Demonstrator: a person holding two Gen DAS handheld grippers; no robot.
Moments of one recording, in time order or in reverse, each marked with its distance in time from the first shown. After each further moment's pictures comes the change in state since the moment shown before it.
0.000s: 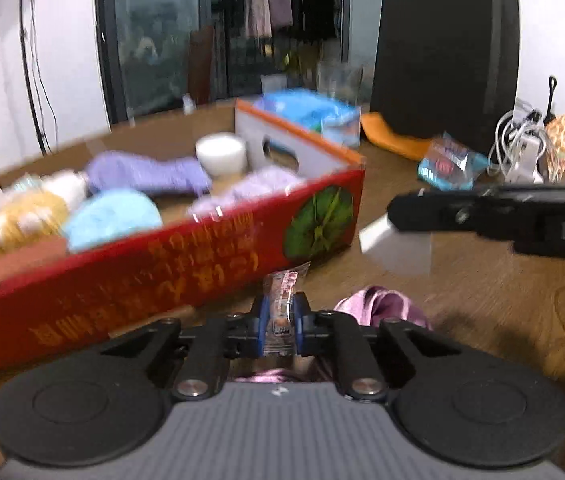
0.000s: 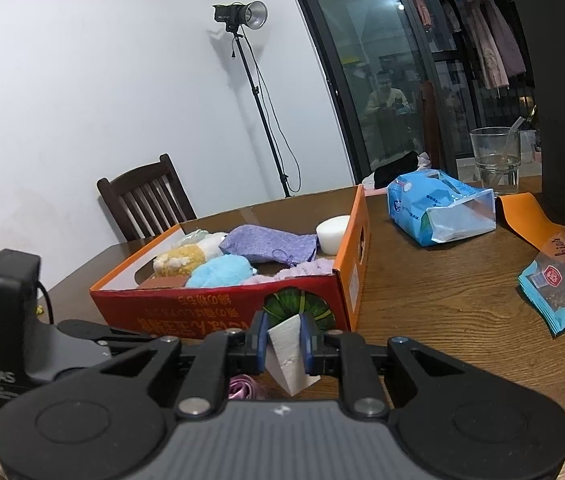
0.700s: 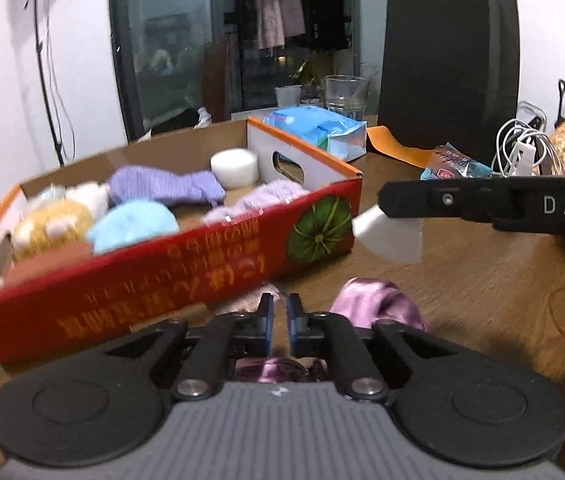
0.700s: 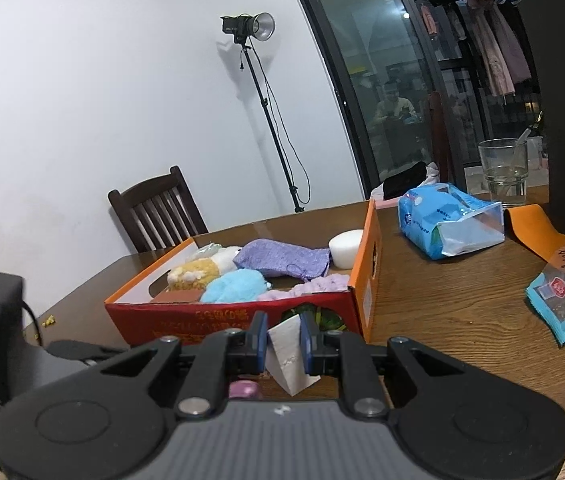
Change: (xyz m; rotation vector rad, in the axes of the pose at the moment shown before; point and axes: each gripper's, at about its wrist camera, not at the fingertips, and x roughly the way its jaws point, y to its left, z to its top) left arm -0.017 -0.007 0.000 0.013 -0.002 0.041; right arm -0.008 0.005 0.005 0.012 -0.035 0.025
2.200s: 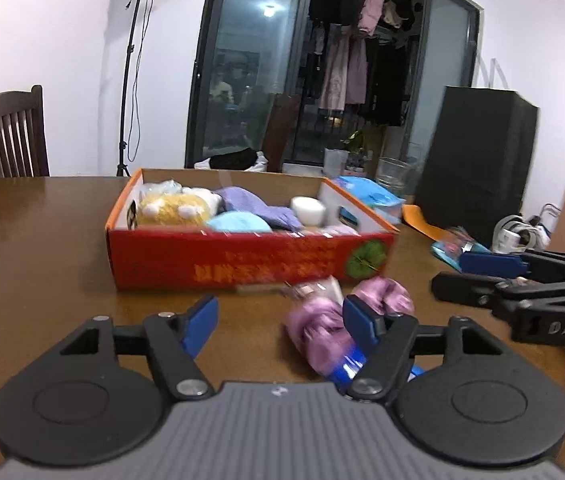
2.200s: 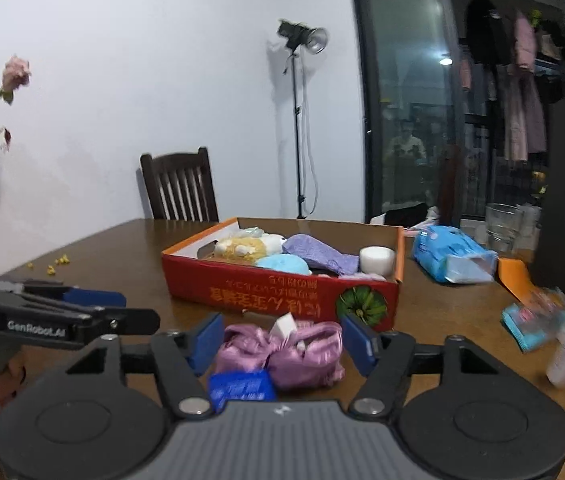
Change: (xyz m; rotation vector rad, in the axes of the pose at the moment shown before) left arm -0.127 0.057 -0.050 -0.271 -0.176 0.071; right arm -0.044 0.098 -0.017 -0.284 0.017 -0.044
